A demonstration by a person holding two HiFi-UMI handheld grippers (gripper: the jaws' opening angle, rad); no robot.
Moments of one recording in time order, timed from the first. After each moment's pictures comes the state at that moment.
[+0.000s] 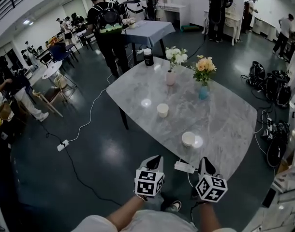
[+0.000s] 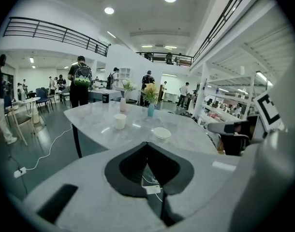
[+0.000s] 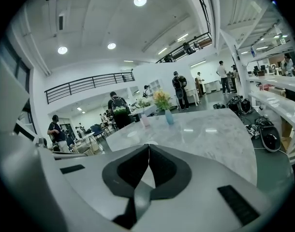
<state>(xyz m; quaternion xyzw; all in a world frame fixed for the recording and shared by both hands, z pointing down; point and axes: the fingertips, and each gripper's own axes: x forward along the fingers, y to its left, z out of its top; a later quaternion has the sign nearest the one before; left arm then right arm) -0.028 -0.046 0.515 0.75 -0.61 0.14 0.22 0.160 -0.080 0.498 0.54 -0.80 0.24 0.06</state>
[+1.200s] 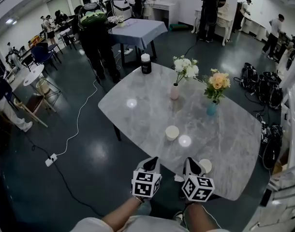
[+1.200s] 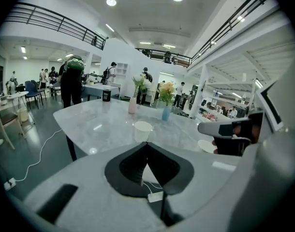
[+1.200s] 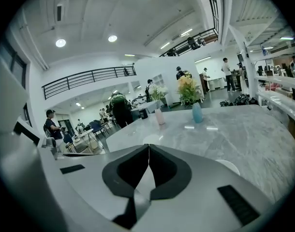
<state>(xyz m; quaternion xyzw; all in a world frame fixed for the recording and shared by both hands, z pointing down) -0.169 -0.192 0.542 0.77 -0.57 0.14 0.24 -0.038 -0.208 0.512 0.54 -0.80 0.24 0.09</state>
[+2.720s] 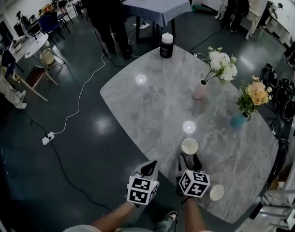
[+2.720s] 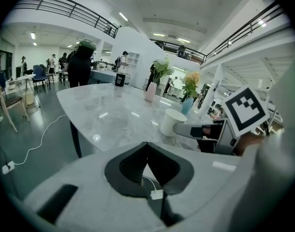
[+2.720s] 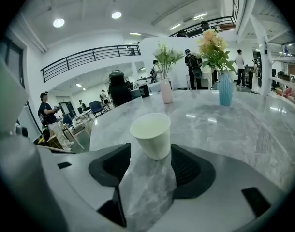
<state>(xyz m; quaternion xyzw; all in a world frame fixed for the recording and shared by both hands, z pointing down) -0.234 -0.254 0.627 0.73 -0.59 0.14 0.31 -0.117 -0.331 0.633 0.50 -0.80 0.26 0.20</state>
